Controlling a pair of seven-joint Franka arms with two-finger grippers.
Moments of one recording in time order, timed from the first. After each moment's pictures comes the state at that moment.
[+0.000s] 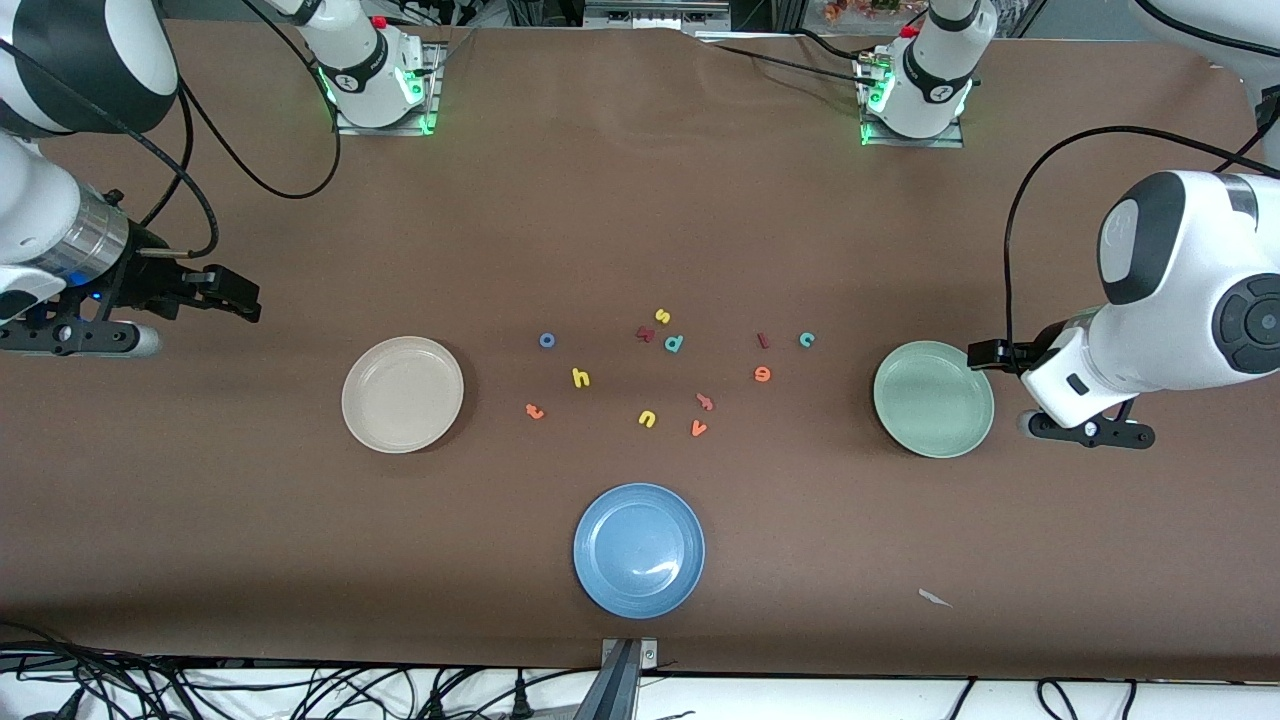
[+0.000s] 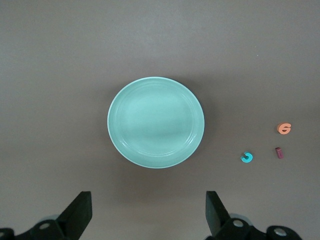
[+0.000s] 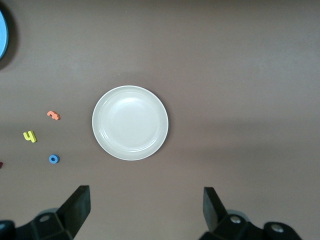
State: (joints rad) left arm -0.11 0.43 0.02 -1.42 0.00 1.62 0.01; right arm 0.08 0.19 0.02 -1.51 0.00 1.67 0.13
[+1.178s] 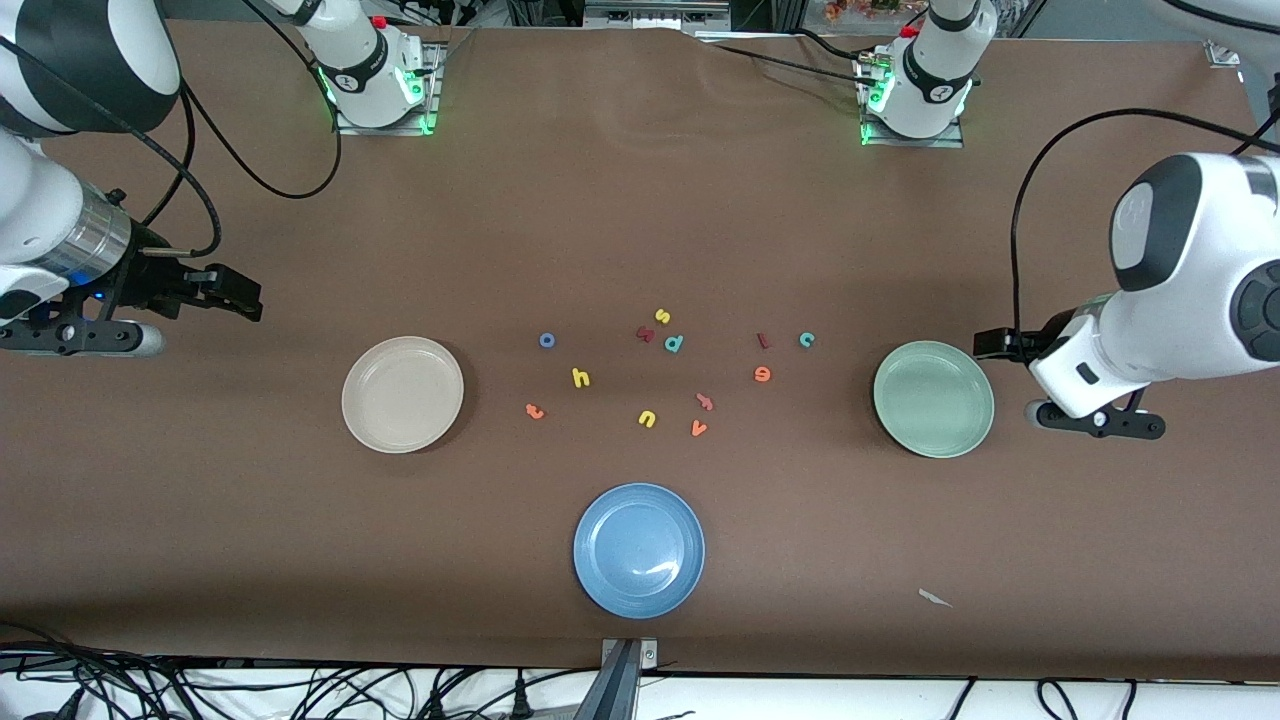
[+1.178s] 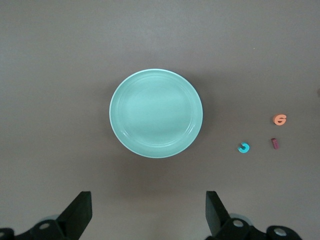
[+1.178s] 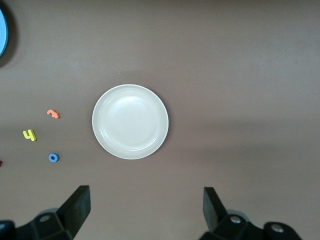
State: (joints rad) left arm -0.11 0.38 0.02 -1.40 0.00 1.55 0.01; right arm 0.08 0.19 0.03 -1.51 0.00 1.67 0.13
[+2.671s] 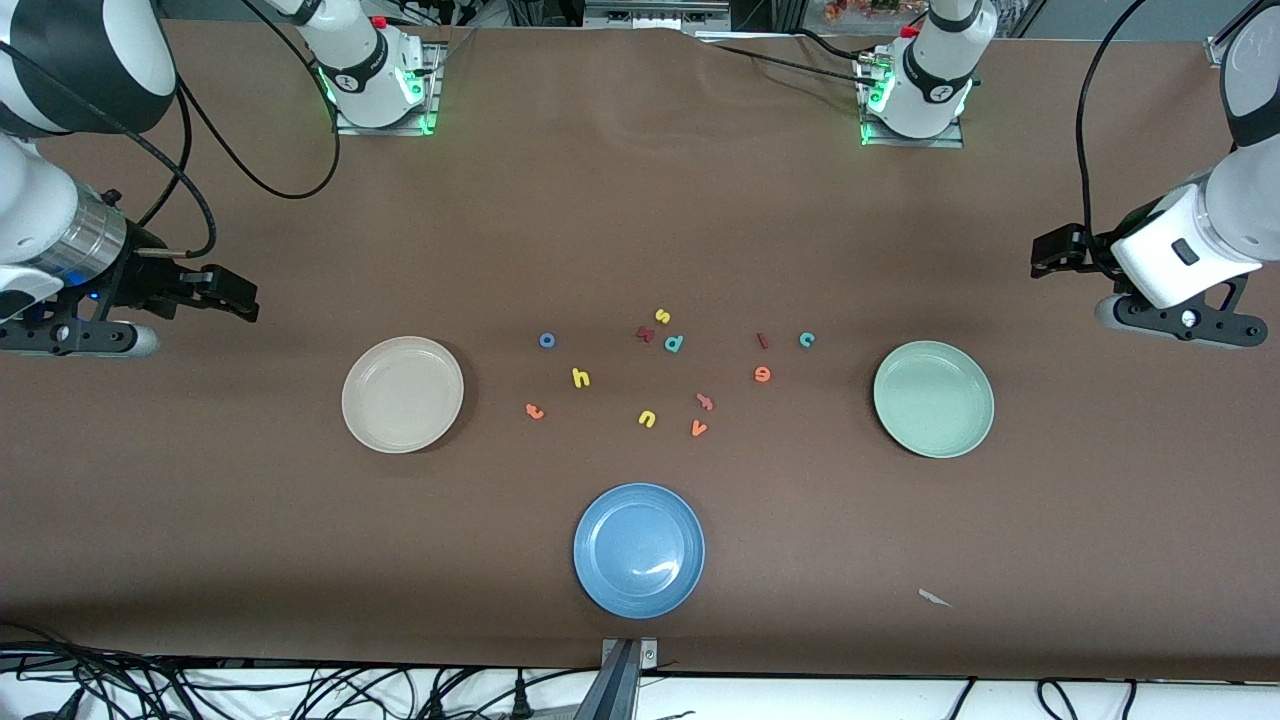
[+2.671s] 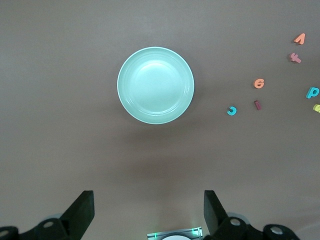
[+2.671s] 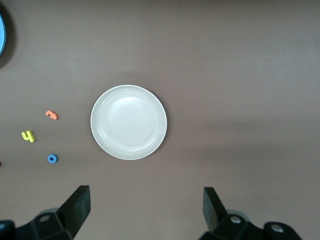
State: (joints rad) left arm -0.10 0.20 0.03 -1.42 0.00 1.40 0.11; right arm 0.08 0.19 0.02 -1.51 0.00 1.67 0.13
